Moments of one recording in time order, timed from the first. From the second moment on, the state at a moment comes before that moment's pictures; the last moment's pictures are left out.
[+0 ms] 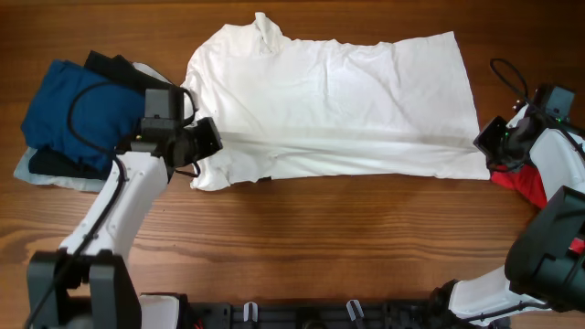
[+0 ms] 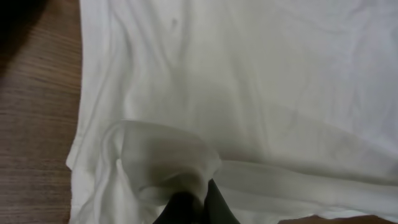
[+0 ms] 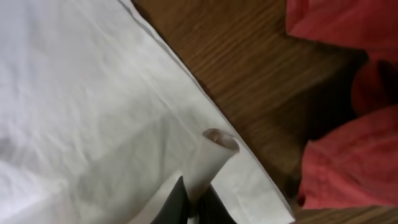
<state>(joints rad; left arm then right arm) -0.06 1.53 0.95 -0.50 0.23 -0.45 -0.44 1.74 1.10 -0.61 -0.14 0.28</state>
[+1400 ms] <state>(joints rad) -0.05 1.65 0.95 -0.59 0.26 -0.48 -0.33 1.79 1.10 -0.68 -0.03 0.29</state>
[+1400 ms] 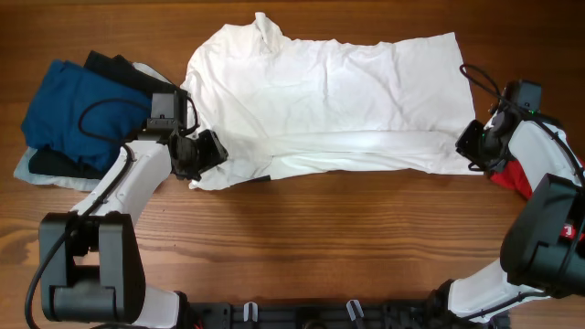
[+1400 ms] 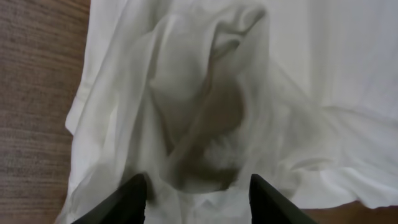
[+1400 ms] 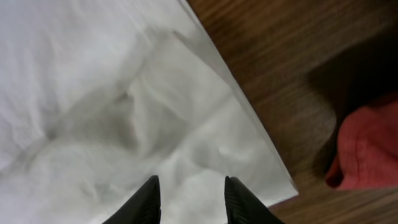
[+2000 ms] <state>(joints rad) -0.01 1.56 0.95 -0.80 0.19 -0.47 -0.33 1.76 0.94 -0.50 -0.01 0.29</state>
